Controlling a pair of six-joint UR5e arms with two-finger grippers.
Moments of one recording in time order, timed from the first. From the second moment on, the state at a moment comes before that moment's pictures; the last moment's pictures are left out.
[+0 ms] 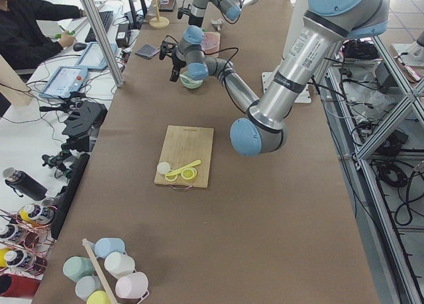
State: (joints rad) left arm -0.87 -2.10 -1.73 -2.05 -1.91 -1.11; right arm 0.68 -0.87 1.72 -1.52 1.80 1.18
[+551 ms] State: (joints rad) left arm -1.00 -2.02 -1.75 -2.04 -2.02 -0.98; right arm 0.55 -0.78 1.52 -1.36 1.64 1.30
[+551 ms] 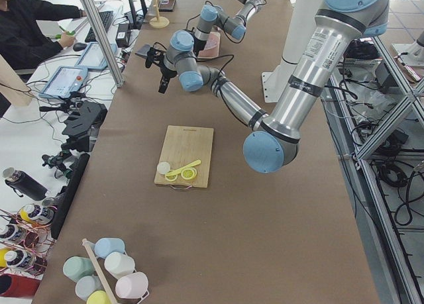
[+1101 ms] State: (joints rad) left arm -1.00 -2.03 -1.71 -2.04 -2.01 -0.97; right arm 0.54 -0.78 1.53 -1.33 1.64 1.24
